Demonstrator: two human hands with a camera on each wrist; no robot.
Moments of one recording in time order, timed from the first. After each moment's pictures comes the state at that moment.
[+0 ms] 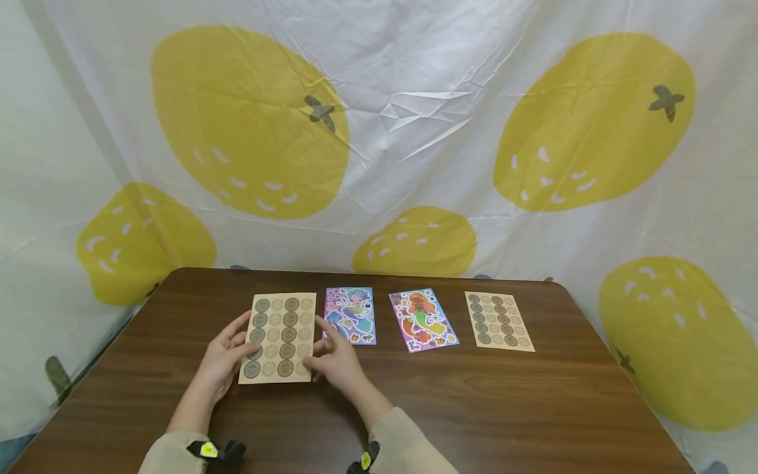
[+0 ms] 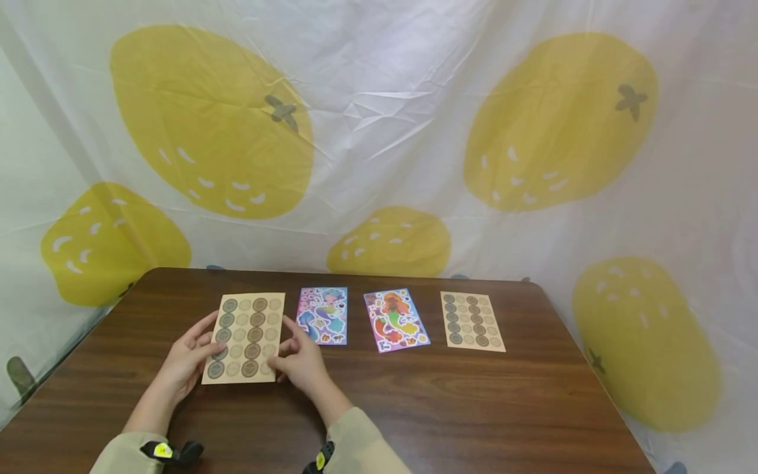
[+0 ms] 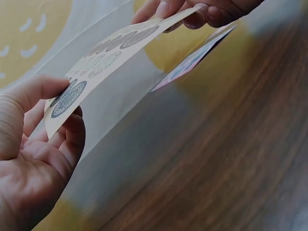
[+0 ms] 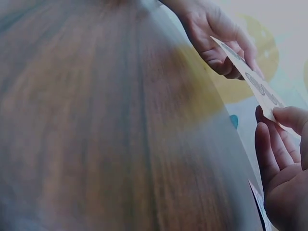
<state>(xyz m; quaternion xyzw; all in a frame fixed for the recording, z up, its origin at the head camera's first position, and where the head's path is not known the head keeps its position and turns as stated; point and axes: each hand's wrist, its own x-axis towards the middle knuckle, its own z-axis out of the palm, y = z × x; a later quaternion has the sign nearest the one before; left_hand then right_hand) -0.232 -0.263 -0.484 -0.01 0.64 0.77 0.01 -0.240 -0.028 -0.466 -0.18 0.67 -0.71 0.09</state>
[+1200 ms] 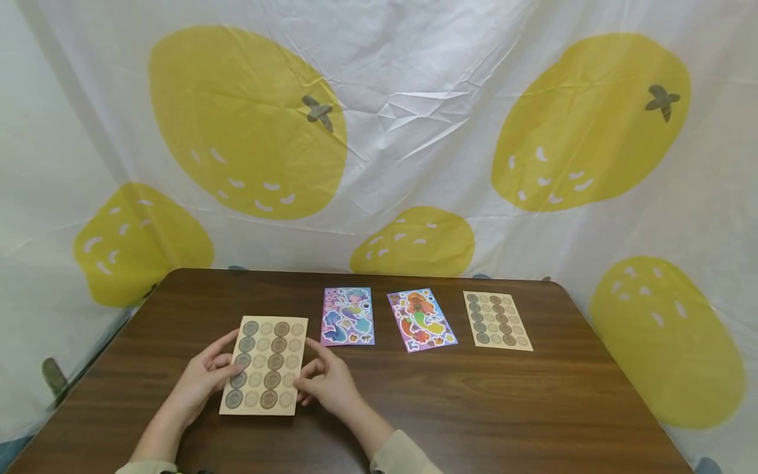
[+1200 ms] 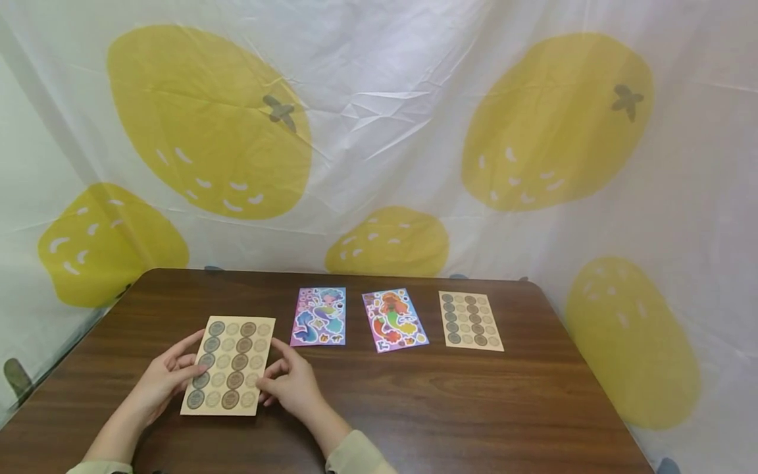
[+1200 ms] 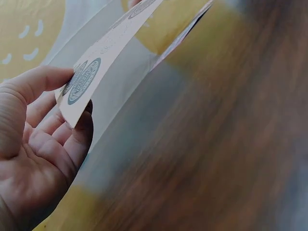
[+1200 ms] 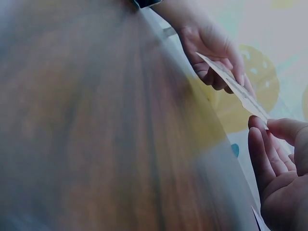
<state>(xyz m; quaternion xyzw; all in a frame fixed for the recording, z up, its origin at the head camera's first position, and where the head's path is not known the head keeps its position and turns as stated) -0.198 -0.285 -0.486 0.00 0.71 0.70 0.04 -0.215 -0.033 -0.490 -0.18 0.65 -0.73 0.13</state>
